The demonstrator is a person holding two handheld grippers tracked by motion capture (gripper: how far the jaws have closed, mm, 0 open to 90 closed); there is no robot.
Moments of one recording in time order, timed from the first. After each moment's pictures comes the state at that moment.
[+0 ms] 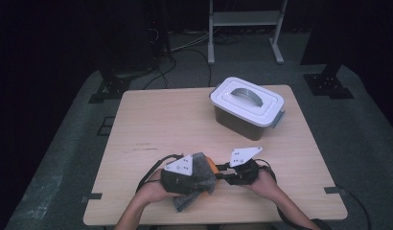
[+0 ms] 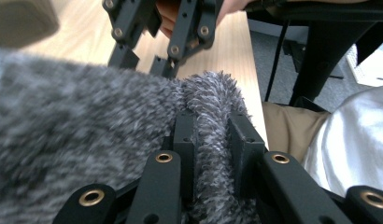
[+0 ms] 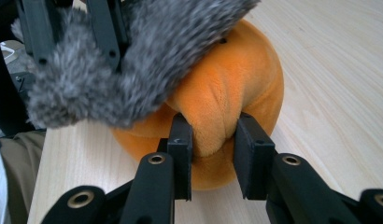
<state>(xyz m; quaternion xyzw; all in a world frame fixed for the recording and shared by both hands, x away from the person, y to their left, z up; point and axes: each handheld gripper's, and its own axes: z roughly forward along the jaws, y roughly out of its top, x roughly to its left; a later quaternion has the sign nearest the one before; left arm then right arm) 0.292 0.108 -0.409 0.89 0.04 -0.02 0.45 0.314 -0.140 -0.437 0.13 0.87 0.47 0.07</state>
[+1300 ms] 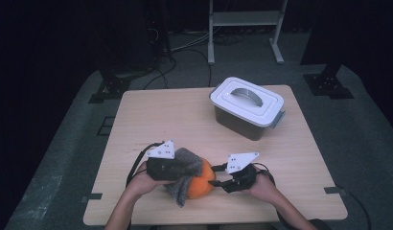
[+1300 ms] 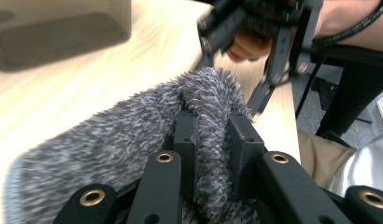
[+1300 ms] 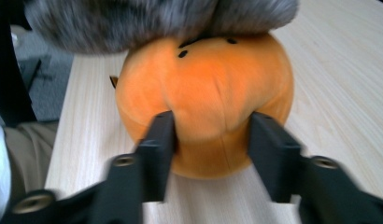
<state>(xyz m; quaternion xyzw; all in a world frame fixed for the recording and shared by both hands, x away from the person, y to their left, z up) 0.313 0.147 -0.396 0.86 0.13 0.01 0.49 0.303 -0.131 -0.434 0.09 0.87 0.47 0.08</state>
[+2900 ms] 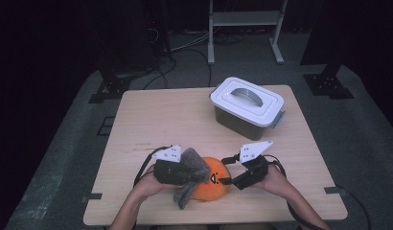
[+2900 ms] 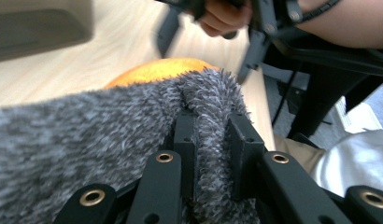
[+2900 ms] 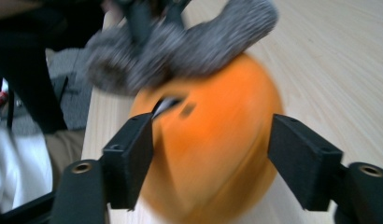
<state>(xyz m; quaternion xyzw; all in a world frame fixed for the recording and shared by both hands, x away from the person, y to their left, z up) 0.312 0.128 -0.412 0.86 0.09 -0.05 0.51 0.317 -0.158 -0.414 0.12 0.87 0.49 0.03</state>
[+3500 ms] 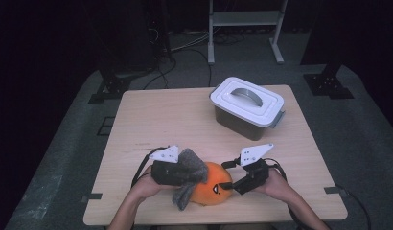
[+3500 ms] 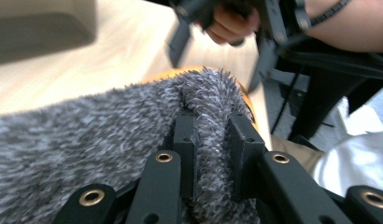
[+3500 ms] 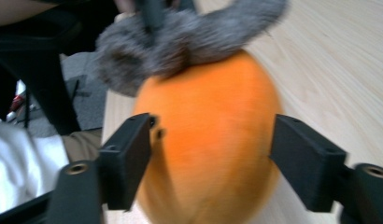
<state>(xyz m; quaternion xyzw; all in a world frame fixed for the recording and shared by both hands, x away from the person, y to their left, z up) 0.309 0.137 -0.409 0.85 0.10 -0.05 0.51 0.307 -0.161 -0.418 0.12 0.87 0.49 0.02</state>
